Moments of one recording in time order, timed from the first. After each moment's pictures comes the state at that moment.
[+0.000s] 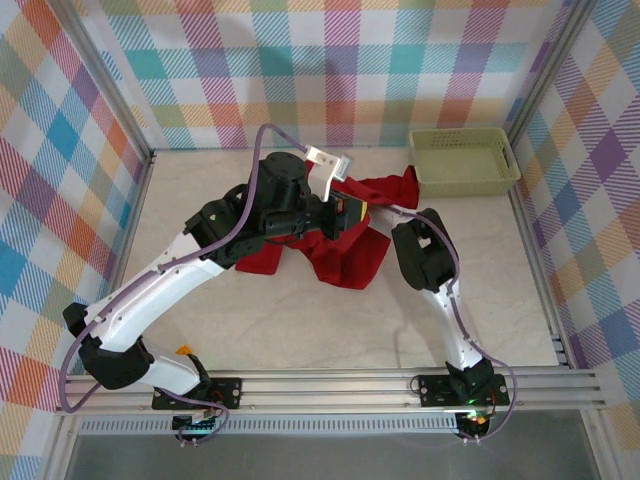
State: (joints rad) left arm -0.93 1.43 1.73 -0.66 0.14 -0.44; right arm 0.62 2.36 1.88 -0.46 0.00 0.75
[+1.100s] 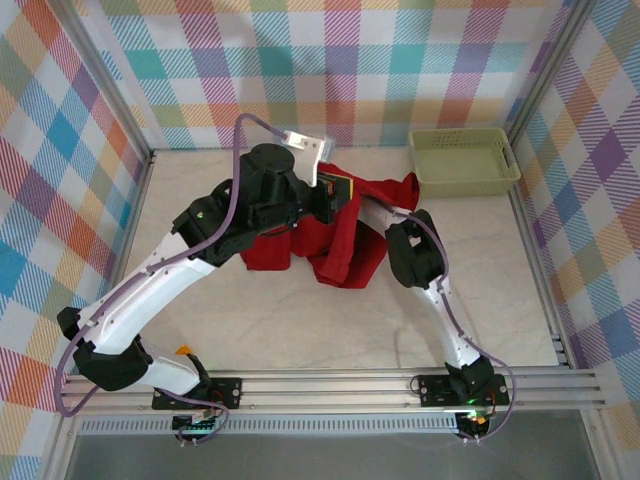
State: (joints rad) left arm -0.90 1.42 1.79 -0.66 -0.01 -0.44; right arm 0.62 2.45 2.07 -0.71 0.01 0.74
